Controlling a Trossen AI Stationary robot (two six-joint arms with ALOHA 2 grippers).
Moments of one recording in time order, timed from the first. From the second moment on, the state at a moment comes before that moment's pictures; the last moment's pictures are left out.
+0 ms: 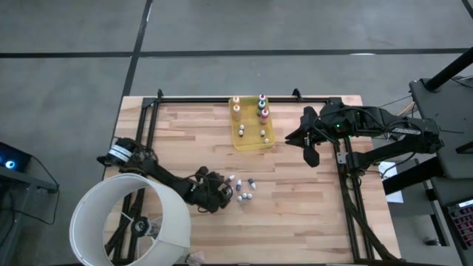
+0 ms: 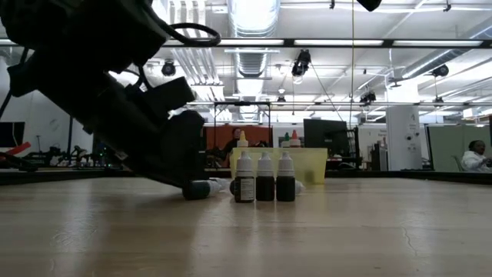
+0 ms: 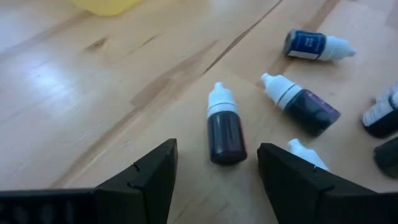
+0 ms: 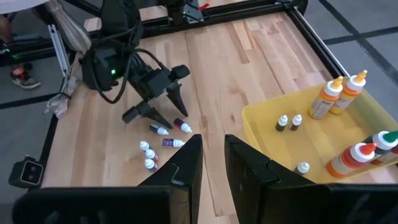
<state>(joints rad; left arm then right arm) -0.42 1.86 0.80 0.12 -0.76 -0.89 -0.01 1.07 1.29 -0.83 0.03 0.21</state>
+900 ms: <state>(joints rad) -0.37 1.87 0.81 0.13 -0.74 -0.87 -0.01 1.07 1.29 -0.83 0.03 0.21</state>
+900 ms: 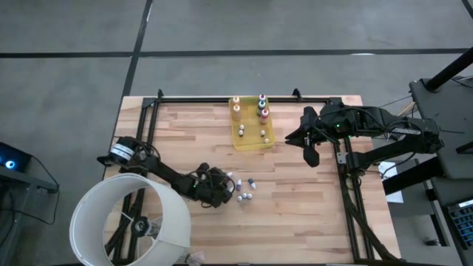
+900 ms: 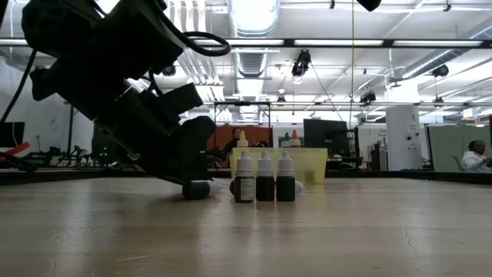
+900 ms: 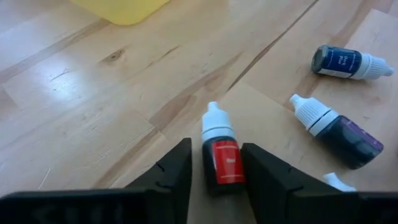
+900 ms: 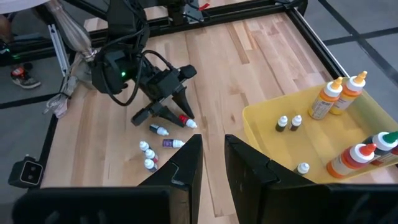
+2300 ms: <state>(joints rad) -0.02 1.43 0.93 0.18 -0.35 -0.39 -0.01 1.07 1.29 -0.80 0.03 0.16</state>
